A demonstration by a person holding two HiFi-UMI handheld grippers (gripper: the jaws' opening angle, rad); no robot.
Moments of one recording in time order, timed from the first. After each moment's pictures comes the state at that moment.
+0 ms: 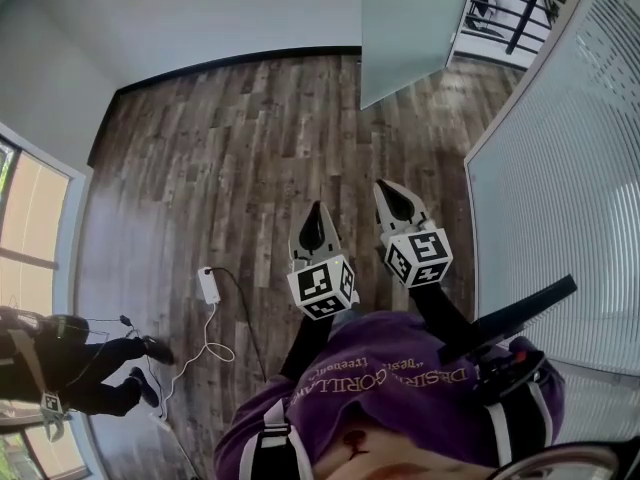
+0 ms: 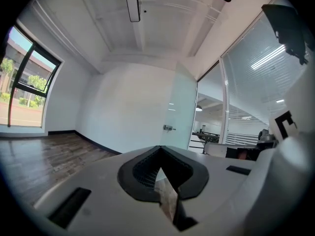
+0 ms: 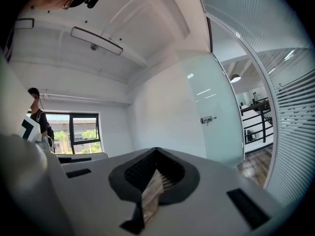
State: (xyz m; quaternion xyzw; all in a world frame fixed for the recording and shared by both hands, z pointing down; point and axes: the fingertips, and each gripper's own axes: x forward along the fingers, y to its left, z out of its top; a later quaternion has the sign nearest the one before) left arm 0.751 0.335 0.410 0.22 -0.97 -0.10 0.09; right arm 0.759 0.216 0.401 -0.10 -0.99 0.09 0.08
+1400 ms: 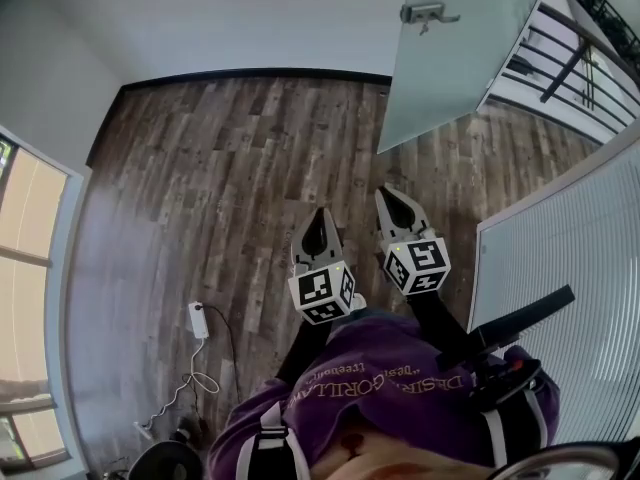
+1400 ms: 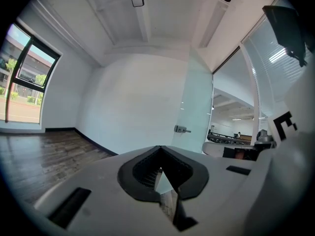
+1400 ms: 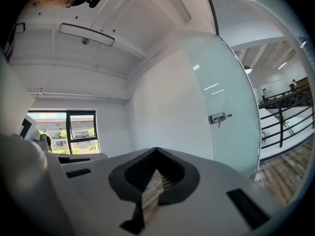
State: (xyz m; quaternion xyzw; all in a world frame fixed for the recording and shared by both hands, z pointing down) left arm 0.441 0.227 0.431 0.18 -0.97 -0.11 0.11; right arm 0.434 0.111 0.419 -0.14 -0.98 0.08 0.09
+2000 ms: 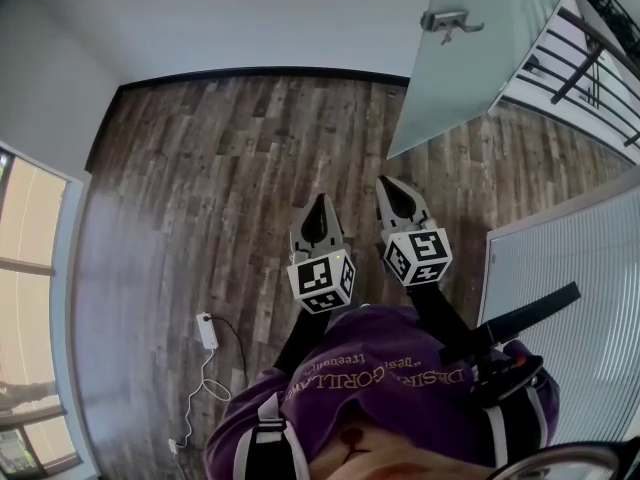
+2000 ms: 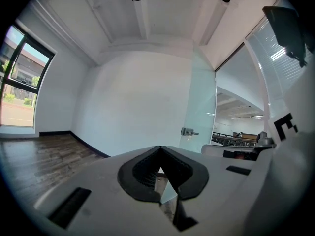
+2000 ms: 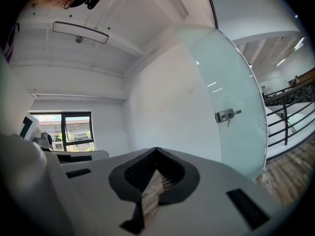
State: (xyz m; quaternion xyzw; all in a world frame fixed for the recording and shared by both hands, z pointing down) left arm 0.309 0.235 0.435 0.19 -0.97 -0.10 0.10; right arm 0.306 0.122 0.431 -0.14 -0.98 0.09 0.09
